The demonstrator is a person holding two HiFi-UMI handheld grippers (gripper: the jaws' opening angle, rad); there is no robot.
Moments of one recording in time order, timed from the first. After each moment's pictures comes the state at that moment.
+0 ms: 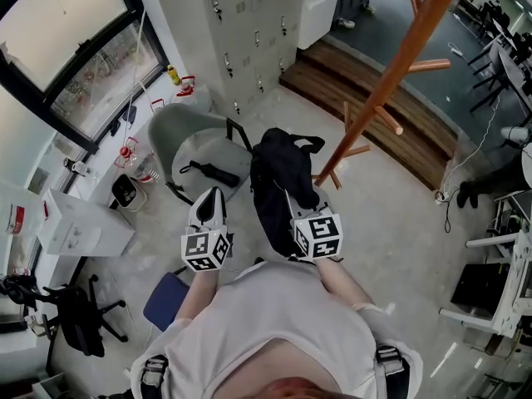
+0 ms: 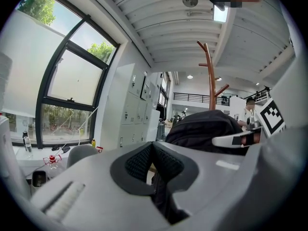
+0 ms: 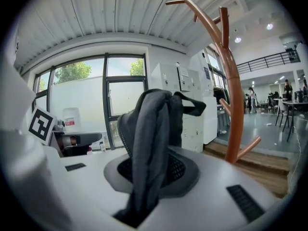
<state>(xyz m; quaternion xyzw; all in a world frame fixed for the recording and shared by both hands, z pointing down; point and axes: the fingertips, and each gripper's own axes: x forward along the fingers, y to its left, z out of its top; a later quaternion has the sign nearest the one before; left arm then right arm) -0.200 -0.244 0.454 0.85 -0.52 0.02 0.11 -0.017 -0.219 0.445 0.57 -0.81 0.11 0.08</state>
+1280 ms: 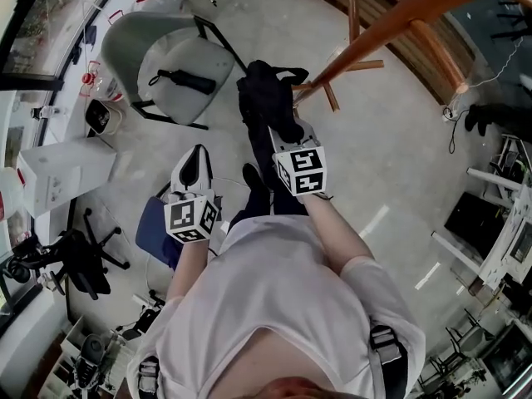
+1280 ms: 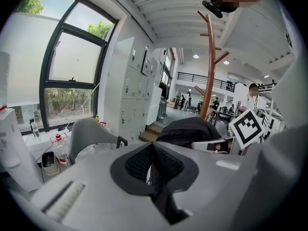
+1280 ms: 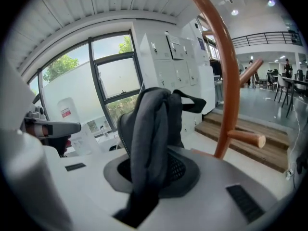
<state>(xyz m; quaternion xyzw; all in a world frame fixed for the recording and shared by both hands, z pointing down) -0.168 -0.210 0.560 0.83 -0.51 0.13 0.19 0.005 -0.232 0.608 0.54 -0.79 0.24 0.15</state>
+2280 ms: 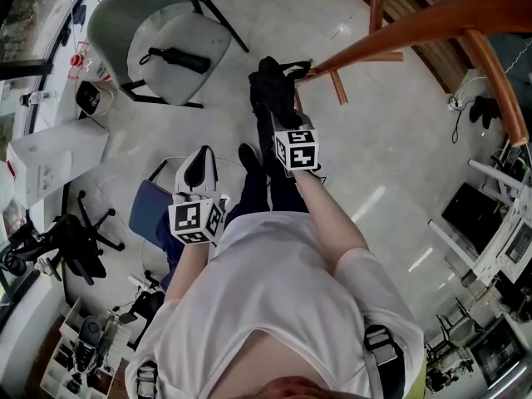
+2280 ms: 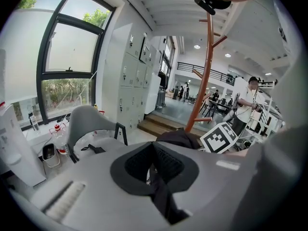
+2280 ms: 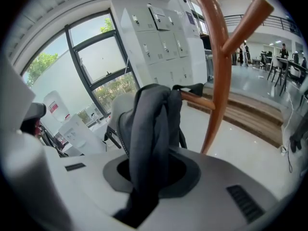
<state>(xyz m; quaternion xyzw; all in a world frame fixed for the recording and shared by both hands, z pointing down) -0.154 -0.186 0.616 0.82 -0.49 0.18 0.22 0.019 -0.226 0.753 0.54 -0.73 0.35 0.22</state>
